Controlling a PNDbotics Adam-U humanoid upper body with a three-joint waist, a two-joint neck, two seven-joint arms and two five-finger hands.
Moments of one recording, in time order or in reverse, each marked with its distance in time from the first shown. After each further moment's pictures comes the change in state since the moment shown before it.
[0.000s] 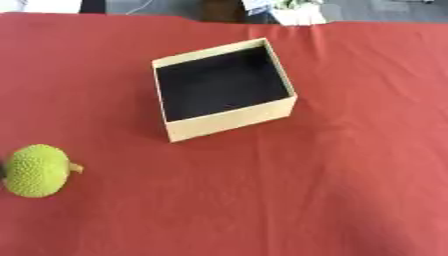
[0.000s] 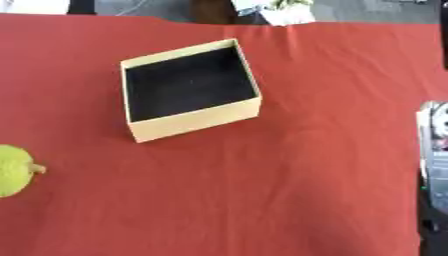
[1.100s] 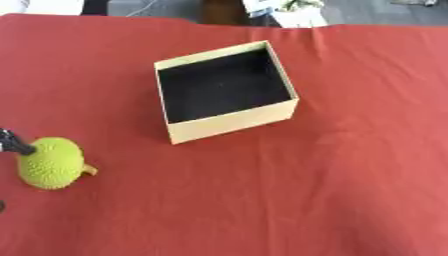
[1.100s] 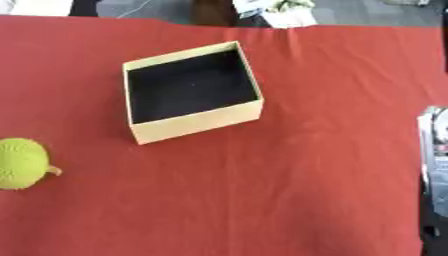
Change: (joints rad) left arm -0.016 -0.029 0.033 -0.061 -0.114 0.006 0.100; right arm 0.007 0.008 0.000 0.000 -0.008 -0.004 -0.003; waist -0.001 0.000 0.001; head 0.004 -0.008
